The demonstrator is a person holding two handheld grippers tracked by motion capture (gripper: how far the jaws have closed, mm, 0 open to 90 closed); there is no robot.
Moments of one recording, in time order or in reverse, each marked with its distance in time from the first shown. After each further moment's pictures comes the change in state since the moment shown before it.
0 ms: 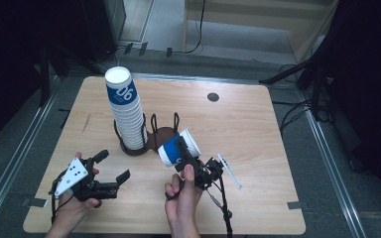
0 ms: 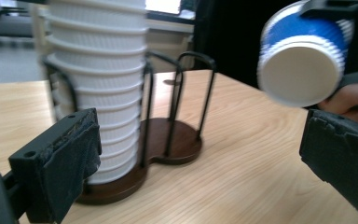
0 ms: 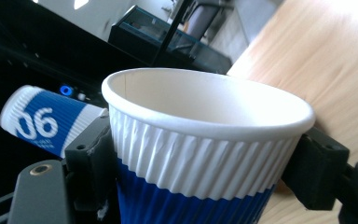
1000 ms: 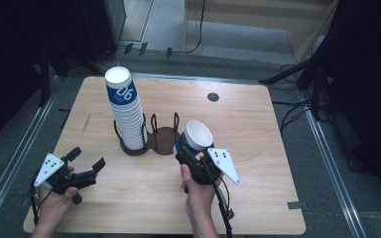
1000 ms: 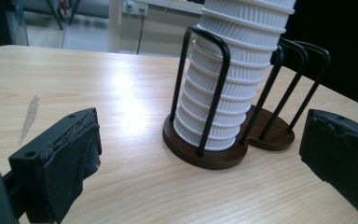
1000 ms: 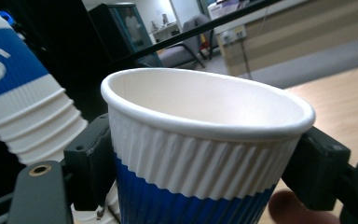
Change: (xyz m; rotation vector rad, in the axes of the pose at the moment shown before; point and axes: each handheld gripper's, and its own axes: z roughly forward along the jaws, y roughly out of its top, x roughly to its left) left arm 0.055 -0.009 -0.023 0.027 0.232 -0.101; right arm 0.020 0.016 -0.001 -0.115 -0.136 -0.666
